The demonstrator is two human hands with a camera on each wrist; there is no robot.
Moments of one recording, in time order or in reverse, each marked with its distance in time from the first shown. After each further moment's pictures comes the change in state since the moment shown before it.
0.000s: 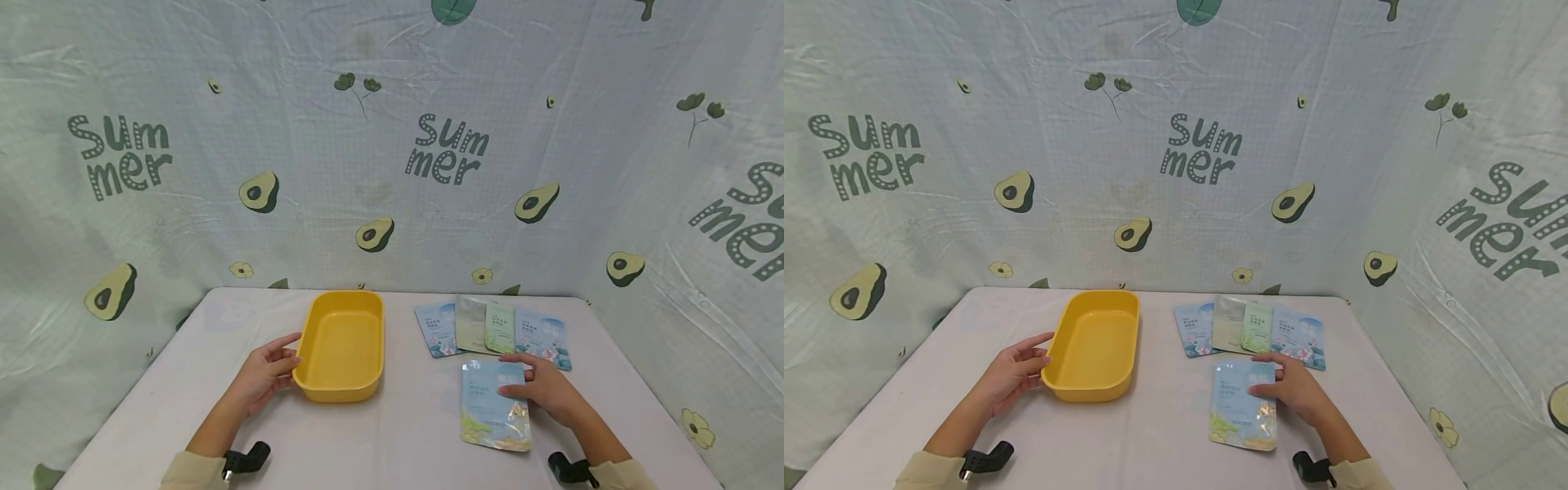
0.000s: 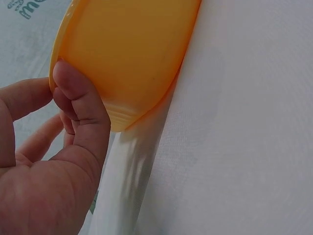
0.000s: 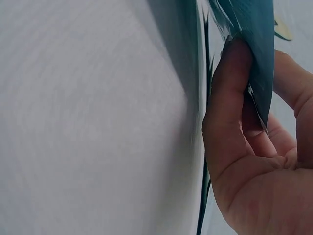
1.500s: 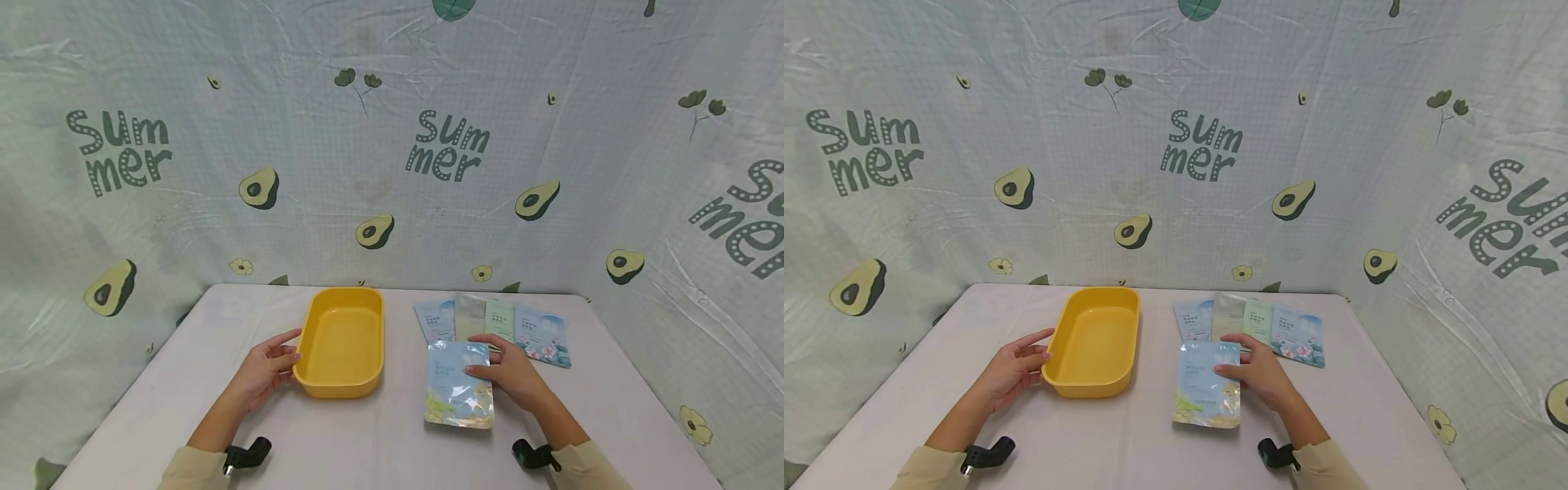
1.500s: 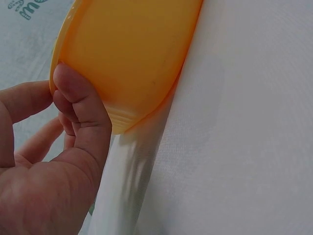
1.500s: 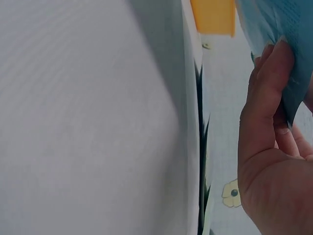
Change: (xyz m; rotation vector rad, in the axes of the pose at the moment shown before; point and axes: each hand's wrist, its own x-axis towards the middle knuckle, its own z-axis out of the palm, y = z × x) left_hand 0.001 0.001 0.000 -0.014 -0.003 -0.007; right_hand 0.016 -0.035 0.042 0.268 -0.073 -0.111
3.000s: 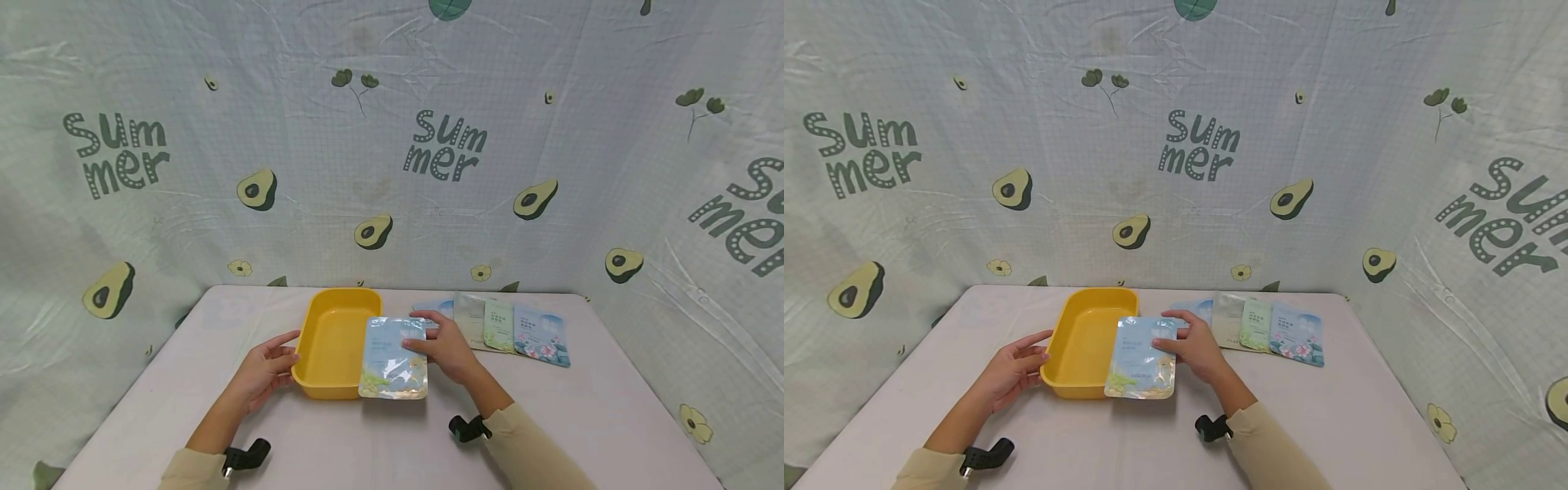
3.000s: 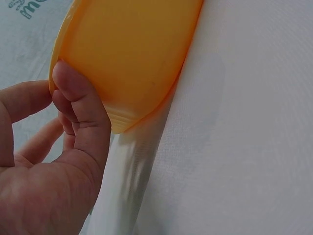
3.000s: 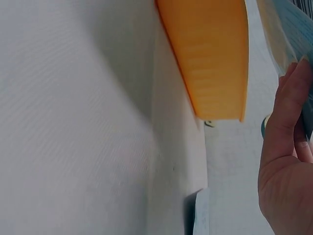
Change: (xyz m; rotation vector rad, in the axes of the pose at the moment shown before) left_hand 0.001 -0.001 0.001 -0.002 0.004 -0.012; right_hand 0.054 -0.044 0.086 0.128 -0.102 -0.128
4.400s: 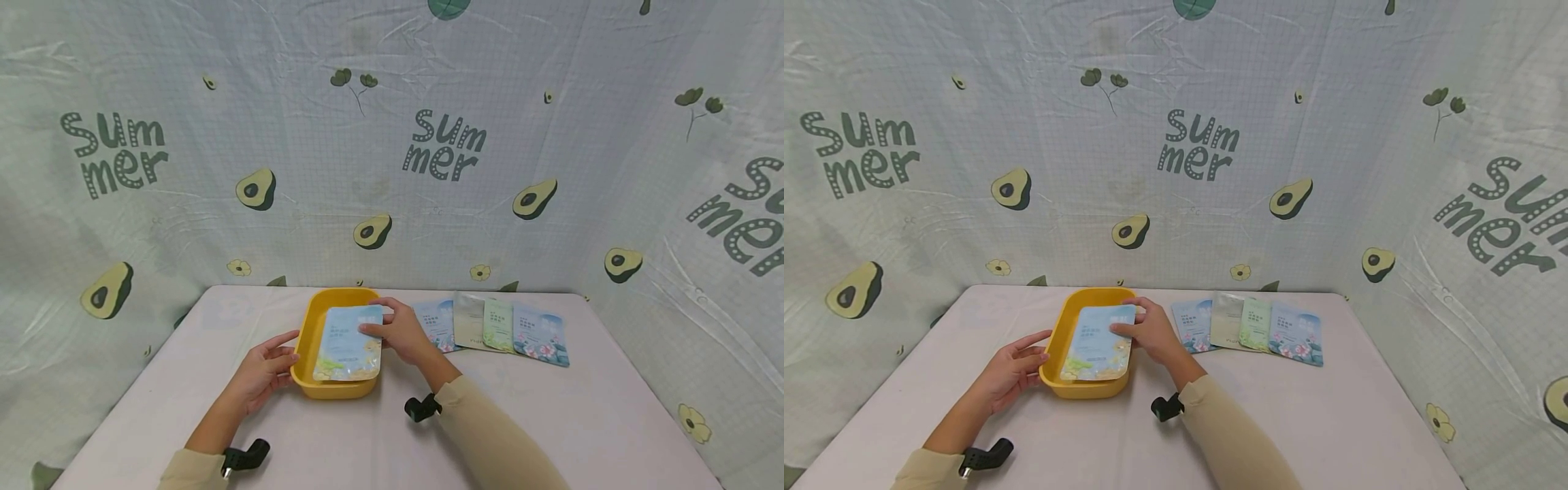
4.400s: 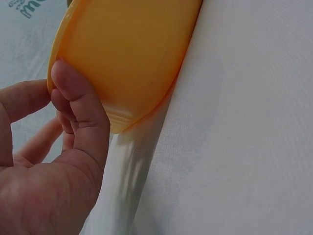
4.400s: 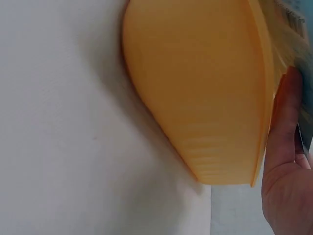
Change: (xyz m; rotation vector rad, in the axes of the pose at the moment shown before) left_hand -0.001 0.000 0.001 -0.021 0.006 -0.013; right_hand 0.044 -0.029 0.067 0.048 -0.016 0.036
